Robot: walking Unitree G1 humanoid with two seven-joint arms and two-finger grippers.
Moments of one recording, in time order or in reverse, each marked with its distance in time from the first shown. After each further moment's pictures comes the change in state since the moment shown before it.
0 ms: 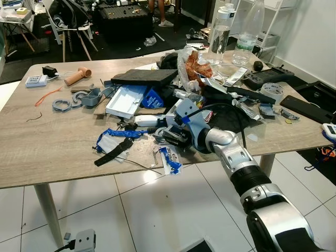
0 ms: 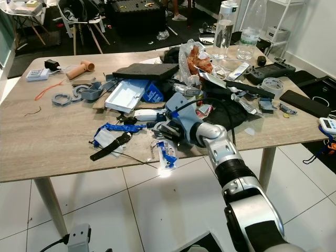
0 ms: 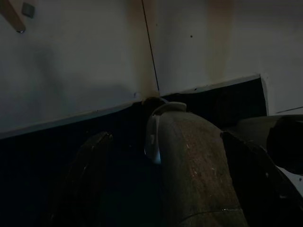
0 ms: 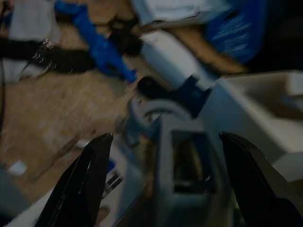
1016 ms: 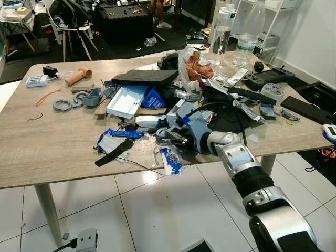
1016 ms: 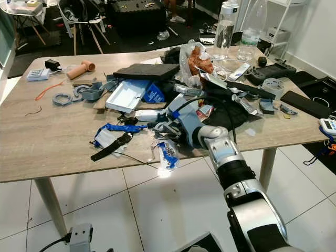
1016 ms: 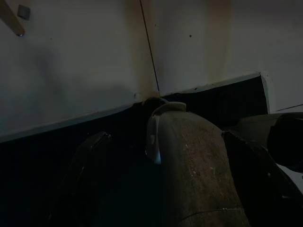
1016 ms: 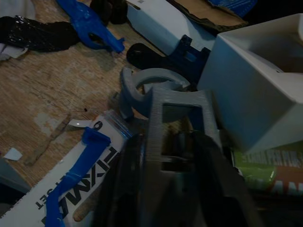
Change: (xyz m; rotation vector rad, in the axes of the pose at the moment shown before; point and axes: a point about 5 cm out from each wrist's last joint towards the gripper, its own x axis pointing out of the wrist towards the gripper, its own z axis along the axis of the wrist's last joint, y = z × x) left arm 0.001 -0.002 0.000 0.021 0.004 -0.007; right arm -0.006 -0.003 -0.006 0.118 0.157 -0.037
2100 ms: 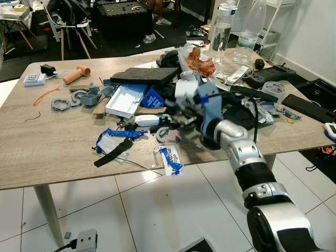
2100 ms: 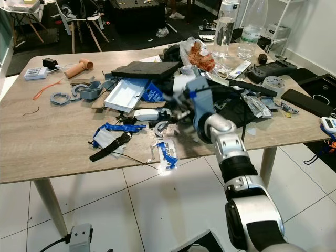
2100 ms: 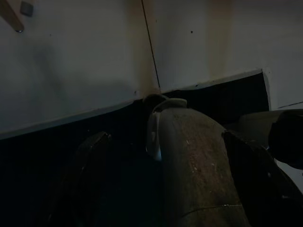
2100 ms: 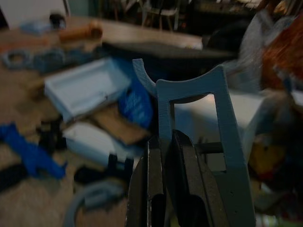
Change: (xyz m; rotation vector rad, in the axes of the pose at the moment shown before) left arm 0.000 -0.001 -0.002 -0.002 0.004 -0.002; right arm -0.018 -0.033 0.041 0.188 -0.461 -0.256
